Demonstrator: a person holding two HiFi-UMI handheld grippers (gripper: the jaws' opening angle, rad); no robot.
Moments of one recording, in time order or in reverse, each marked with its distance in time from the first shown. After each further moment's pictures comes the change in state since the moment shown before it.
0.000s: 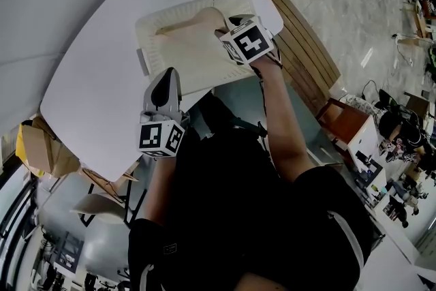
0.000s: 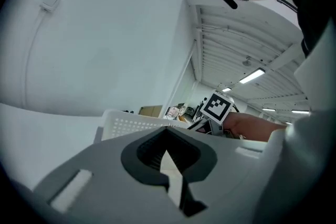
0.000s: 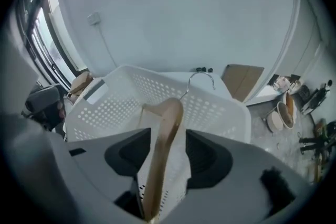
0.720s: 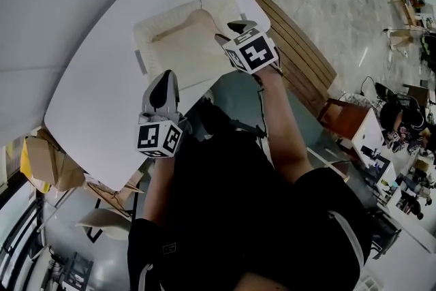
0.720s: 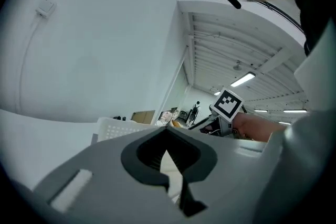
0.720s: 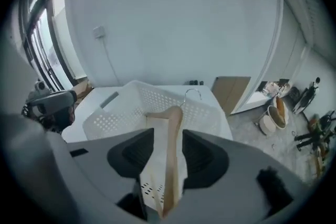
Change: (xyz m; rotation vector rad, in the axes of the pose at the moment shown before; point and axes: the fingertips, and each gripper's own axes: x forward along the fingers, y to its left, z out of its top) left arm -0.030 -0.026 0.020 0.025 -0.050 -0.079; right arm -0.078 0.021 -0.001 0.028 -0.134 -0.082
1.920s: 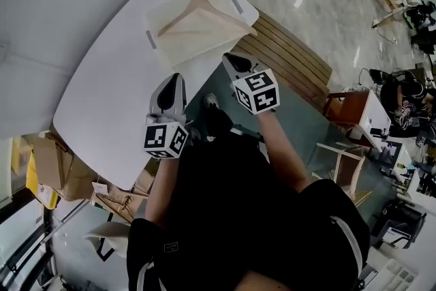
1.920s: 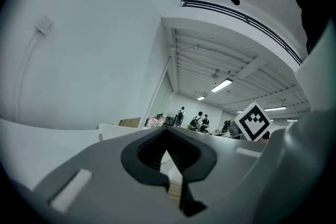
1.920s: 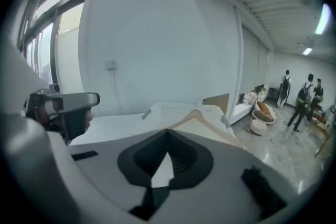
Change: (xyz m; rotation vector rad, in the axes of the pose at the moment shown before) left arm -0.143 -0.054 0.010 0.074 -0.085 -0.172; right arm -0.125 0.162 -0.068 0.162 -0.409 -0.176
